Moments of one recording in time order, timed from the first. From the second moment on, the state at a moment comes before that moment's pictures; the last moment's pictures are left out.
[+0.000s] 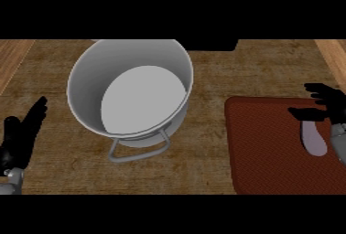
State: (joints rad) left arm -0.04 0.55 -0.11 -1.43 0.16 0.28 0.19; right arm -0.40 -0.56 0.07 -1.04 0.29 -0.17 0.49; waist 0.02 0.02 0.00
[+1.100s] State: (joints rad) left arm -0.13 0.52 -0.14 -1.41 0.08 0.28 0.35; right arm -0.95 -0.59 0.17 -0.53 0.29 0.62 0.92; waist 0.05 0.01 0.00
